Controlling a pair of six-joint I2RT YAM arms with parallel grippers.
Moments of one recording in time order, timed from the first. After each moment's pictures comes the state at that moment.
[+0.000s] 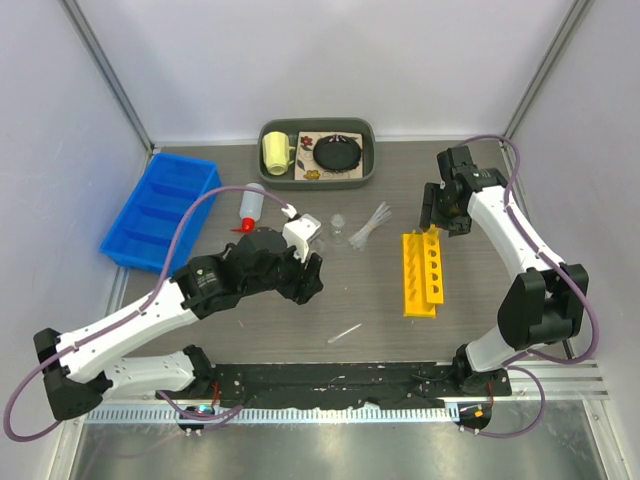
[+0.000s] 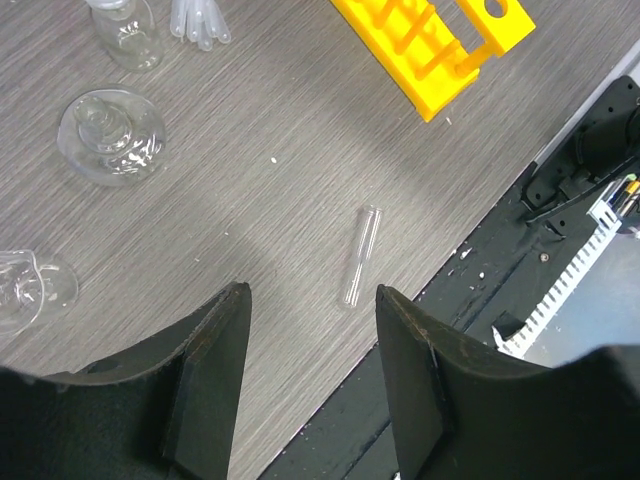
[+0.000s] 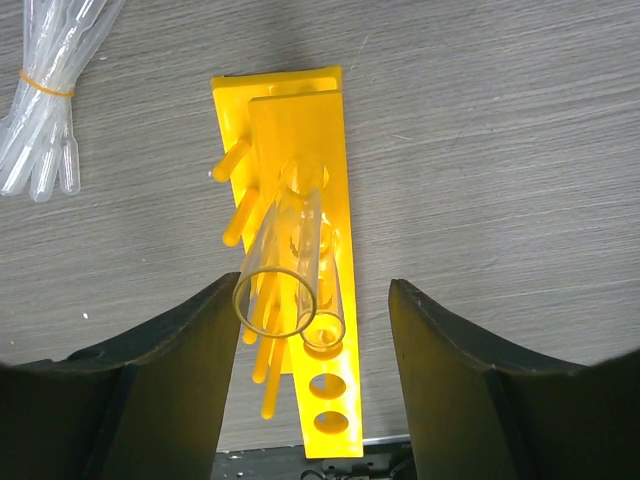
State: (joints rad) left arm -1.01 1.04 1.07 -0.63 -0.06 -0.29; right arm 0.15 1.54 1.35 -0.97 0.12 0.31
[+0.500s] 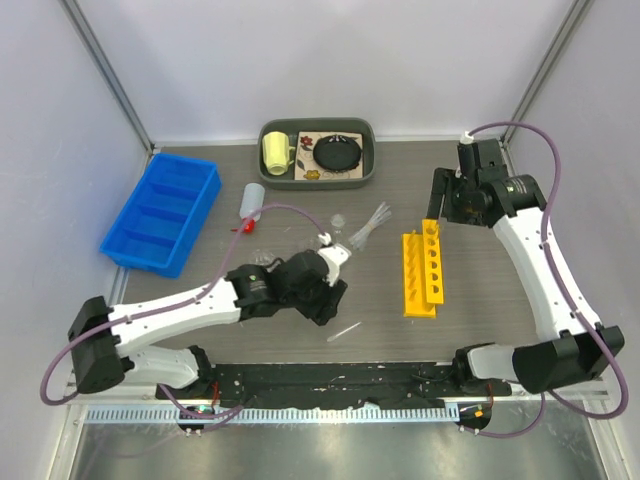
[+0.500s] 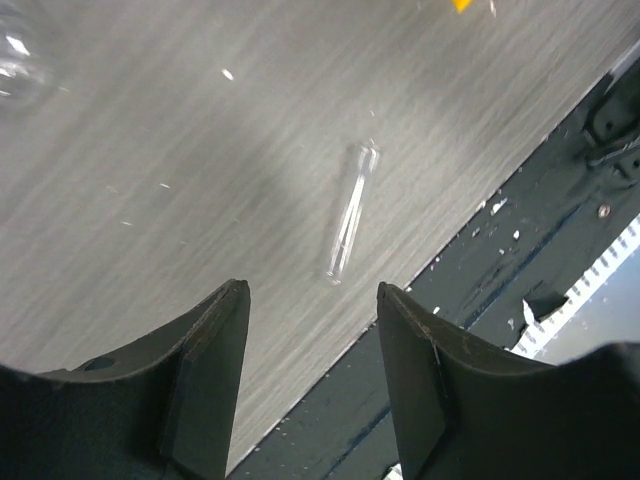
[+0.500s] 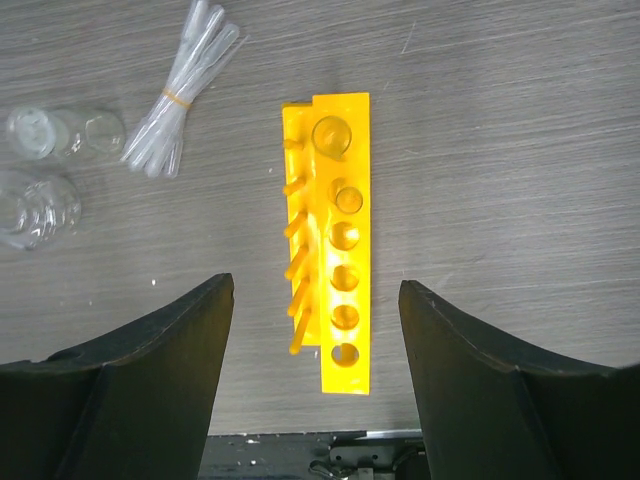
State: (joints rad) left arm -1.08 1.22 0.98 -0.56 -0.06 -0.35; right arm 0.19 1.33 1.46 -1.06 0.13 0.31
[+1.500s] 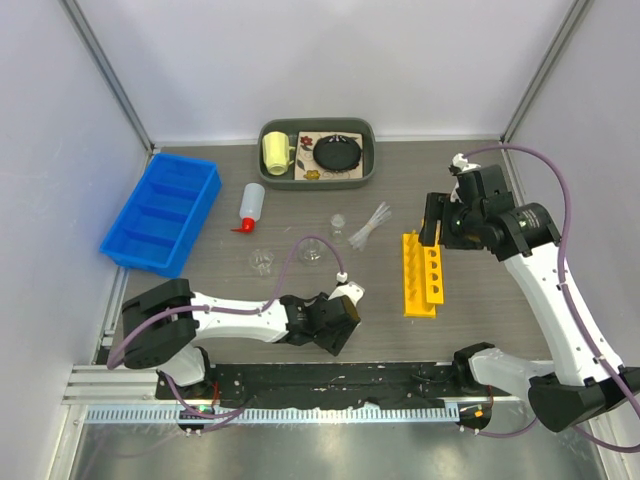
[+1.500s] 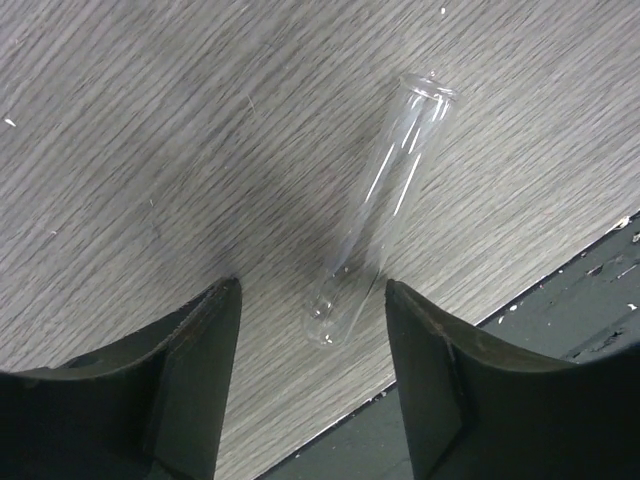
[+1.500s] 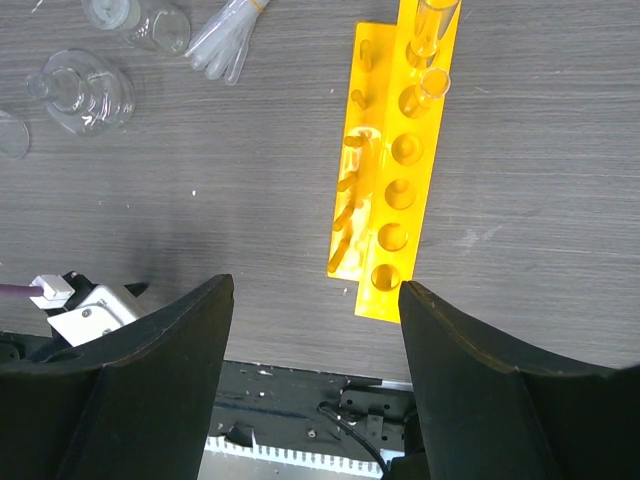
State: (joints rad) left arm -1.29 1.57 0.83 -0.33 -0.24 -0.56; right arm 0.32 1.12 1.39 -1.15 0.04 0.33
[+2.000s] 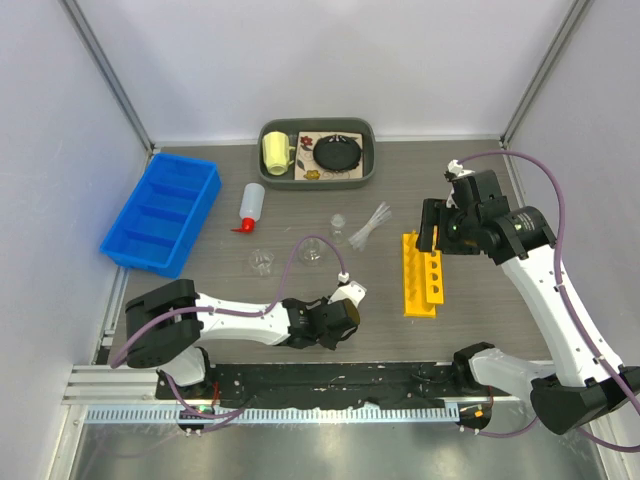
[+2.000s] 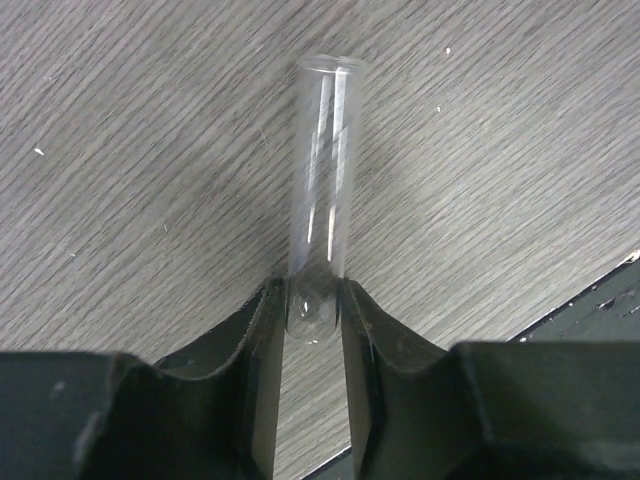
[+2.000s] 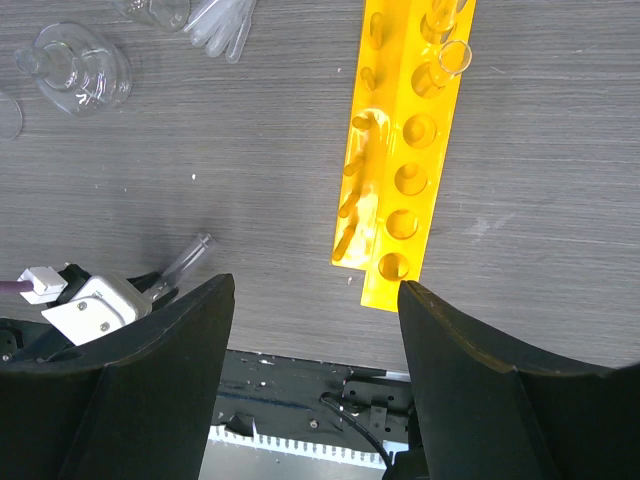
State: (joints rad) left arm -1.31 1.59 0.81 -0.27 -0.31 -0.55; right arm 0.34 1.11 1.34 -1.15 0.04 0.35
